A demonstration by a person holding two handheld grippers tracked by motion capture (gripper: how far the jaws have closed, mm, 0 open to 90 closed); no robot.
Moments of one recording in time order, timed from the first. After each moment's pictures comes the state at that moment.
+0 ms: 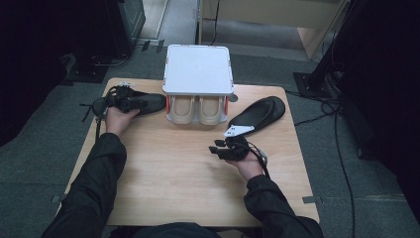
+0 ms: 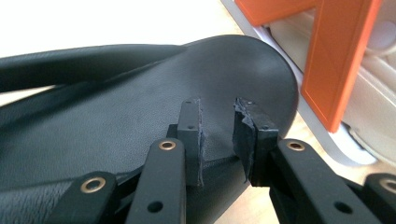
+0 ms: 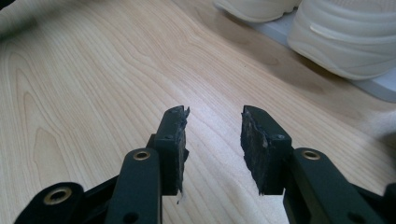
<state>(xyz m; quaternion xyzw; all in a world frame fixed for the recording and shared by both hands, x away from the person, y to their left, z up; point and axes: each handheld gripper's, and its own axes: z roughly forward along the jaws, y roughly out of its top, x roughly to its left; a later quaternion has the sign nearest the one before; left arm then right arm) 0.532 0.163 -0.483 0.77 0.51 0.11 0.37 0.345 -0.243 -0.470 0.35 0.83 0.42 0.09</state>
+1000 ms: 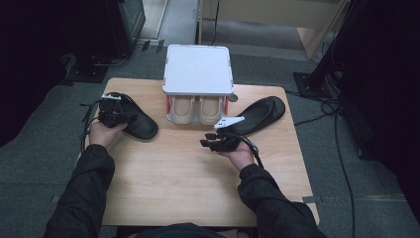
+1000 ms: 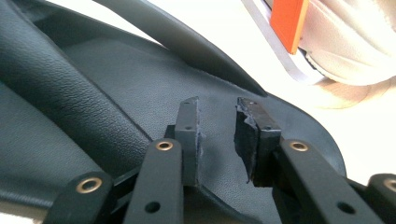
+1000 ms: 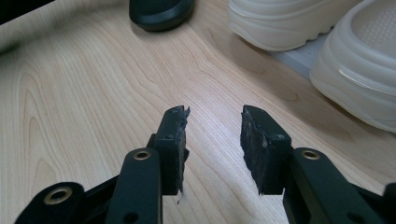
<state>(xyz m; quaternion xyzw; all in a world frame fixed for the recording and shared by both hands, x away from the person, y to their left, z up) 0.470 0.197 -0.473 0.76 0.52 0.08 0.37 0.376 -0.220 -0.471 0.33 0.84 0.43 0.06</state>
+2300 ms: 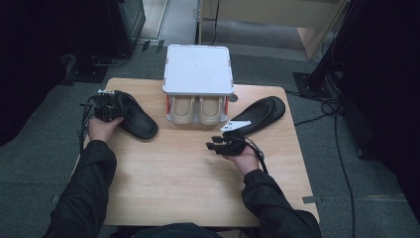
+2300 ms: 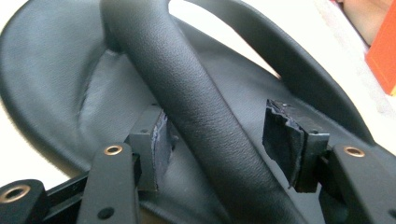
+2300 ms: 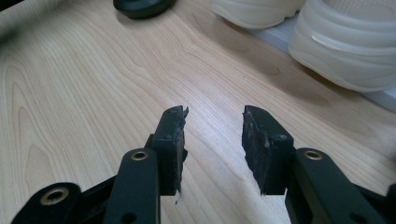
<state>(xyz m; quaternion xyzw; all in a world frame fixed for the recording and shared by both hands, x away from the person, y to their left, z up) 0.499 0.212 -0.487 0.72 0.59 0.14 0.33 0.363 -0.238 -0.474 0.36 0.83 0.42 0.07</state>
